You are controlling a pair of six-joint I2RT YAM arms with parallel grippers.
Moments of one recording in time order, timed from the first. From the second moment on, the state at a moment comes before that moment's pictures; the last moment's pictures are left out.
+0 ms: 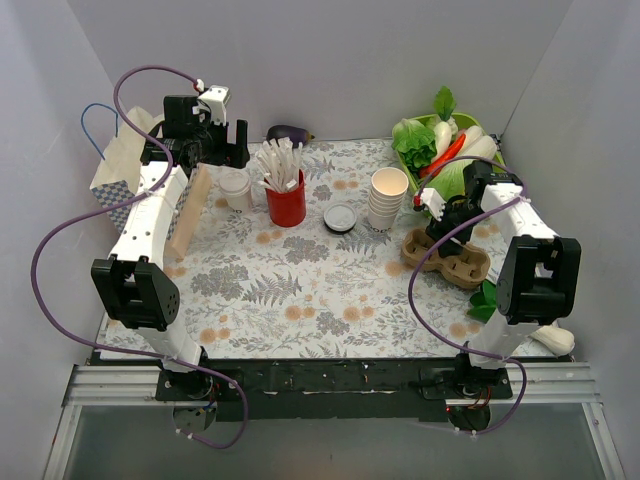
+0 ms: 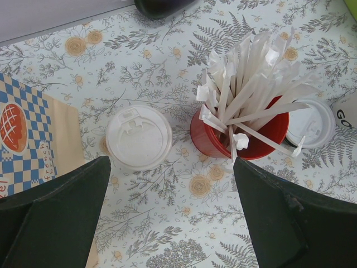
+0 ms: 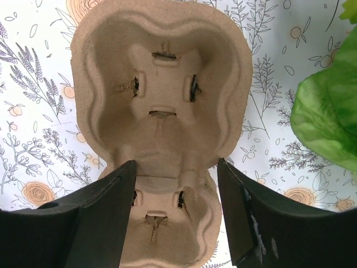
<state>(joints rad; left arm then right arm) -0.10 1.69 1.77 -0.67 0.23 0.08 -0.01 1.70 1.31 -1.05 -0.41 -1.18</state>
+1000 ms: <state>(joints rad) -0.10 1.69 1.75 -0.68 0.25 0.08 0.00 1.70 1.30 -1.04 -0.38 -1.16</state>
